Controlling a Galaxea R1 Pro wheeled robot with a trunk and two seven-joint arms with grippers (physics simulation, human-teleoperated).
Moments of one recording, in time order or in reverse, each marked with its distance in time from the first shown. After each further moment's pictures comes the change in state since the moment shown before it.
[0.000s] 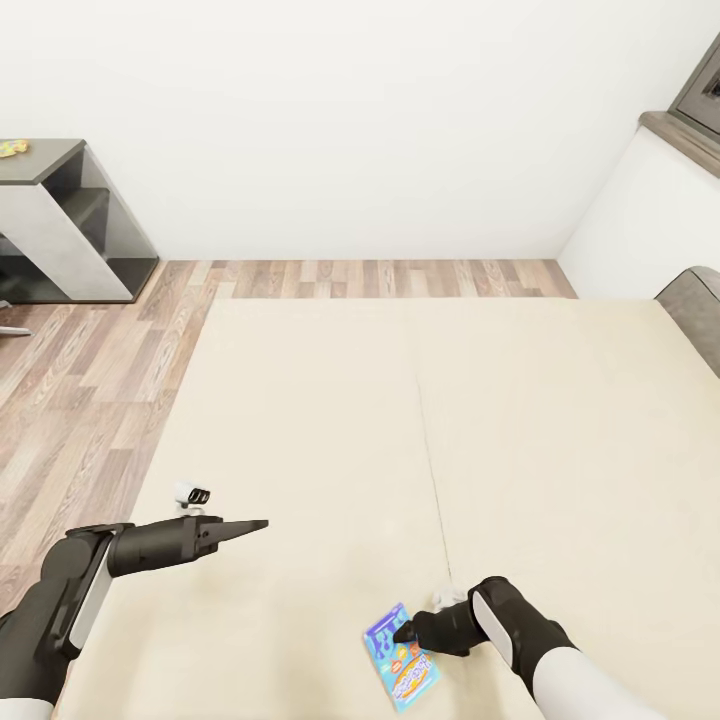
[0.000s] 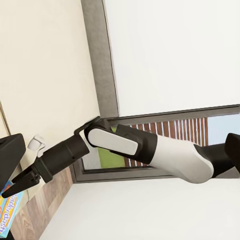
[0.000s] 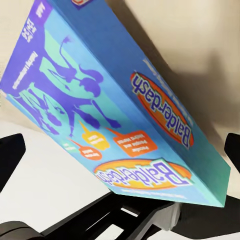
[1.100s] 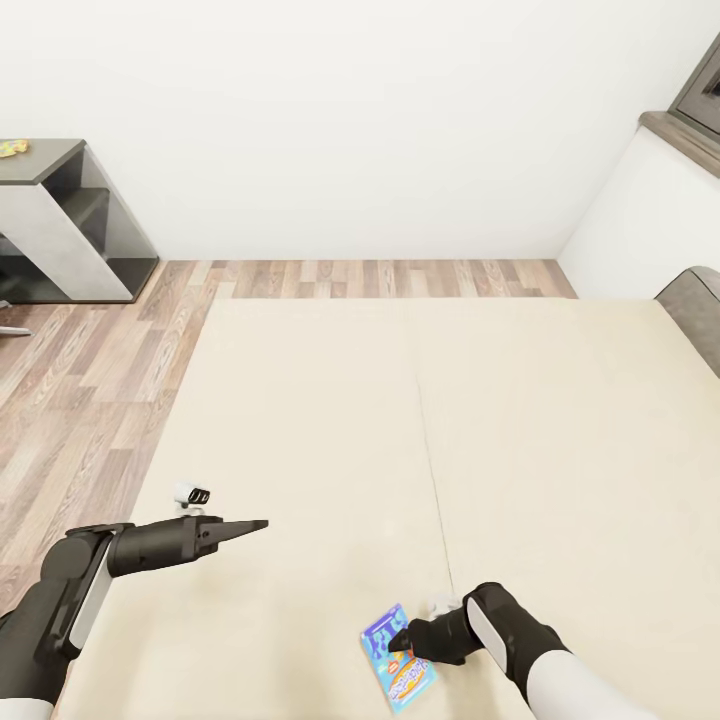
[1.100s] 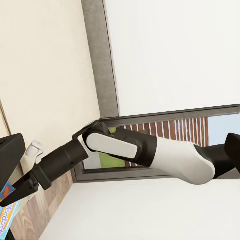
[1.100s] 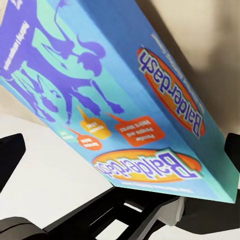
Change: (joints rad) left arm 0.000 0.000 0.000 0.000 -0.002 0.000 0.000; right arm 0.000 0.020 -0.001 0.035 0.007 -0.012 -0.006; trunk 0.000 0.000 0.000
